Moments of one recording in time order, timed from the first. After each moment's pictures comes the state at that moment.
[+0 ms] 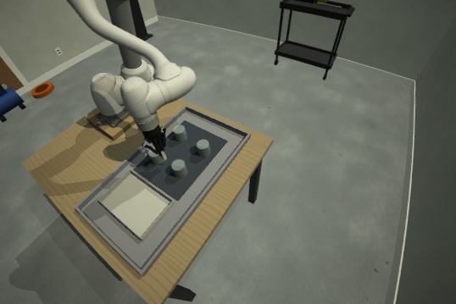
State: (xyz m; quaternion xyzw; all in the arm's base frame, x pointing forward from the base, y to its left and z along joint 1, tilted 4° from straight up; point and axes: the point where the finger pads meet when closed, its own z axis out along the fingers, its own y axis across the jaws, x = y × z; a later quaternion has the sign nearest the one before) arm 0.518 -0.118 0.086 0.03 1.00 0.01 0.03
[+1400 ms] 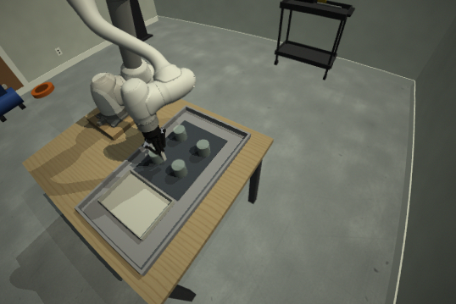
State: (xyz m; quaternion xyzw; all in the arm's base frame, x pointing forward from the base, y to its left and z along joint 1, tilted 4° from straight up) arm 0.515 -0.117 0.078 0.03 1.00 0.01 0.03
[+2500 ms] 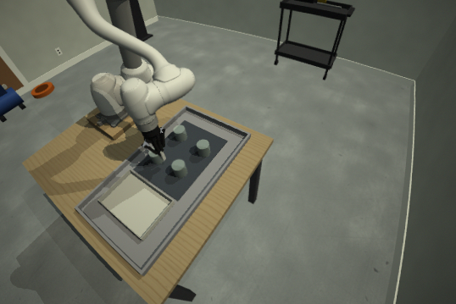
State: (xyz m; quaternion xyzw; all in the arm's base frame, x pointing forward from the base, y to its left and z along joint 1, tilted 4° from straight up) arm 0.511 -0.117 0.078 0.03 1.00 0.01 0.03
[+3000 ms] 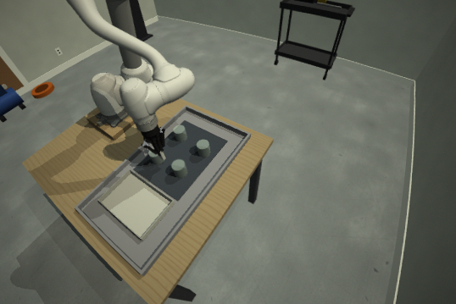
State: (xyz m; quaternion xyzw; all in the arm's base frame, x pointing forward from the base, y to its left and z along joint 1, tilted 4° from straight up) arm 0.509 -0.117 0.078 0.03 1.00 0.01 0.03
